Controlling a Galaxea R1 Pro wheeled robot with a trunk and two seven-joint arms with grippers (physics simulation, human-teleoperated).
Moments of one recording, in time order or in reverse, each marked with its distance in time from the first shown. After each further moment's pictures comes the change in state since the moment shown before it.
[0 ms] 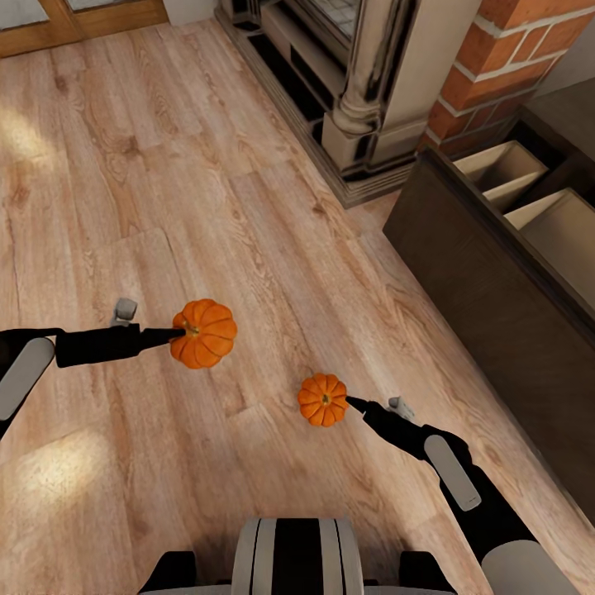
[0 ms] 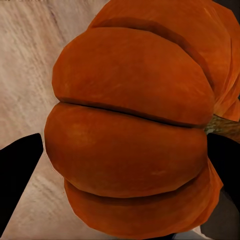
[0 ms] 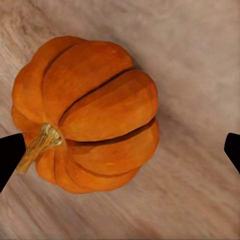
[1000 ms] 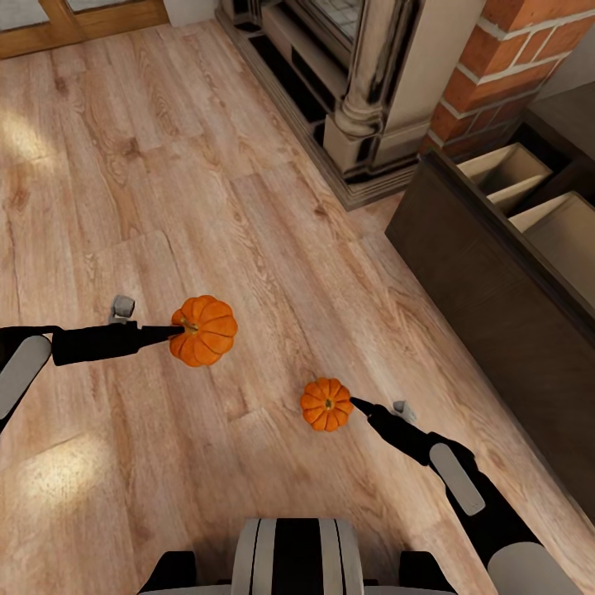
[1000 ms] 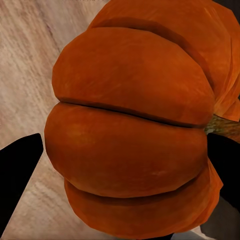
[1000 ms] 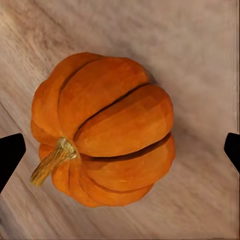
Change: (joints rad) left arm 0.000 0.009 -0.001 -0.026 0.021 -0.001 0.000; right arm 0.000 -0.021 -0.007 0.088 -0.001 -0.064 0.168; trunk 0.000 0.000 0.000
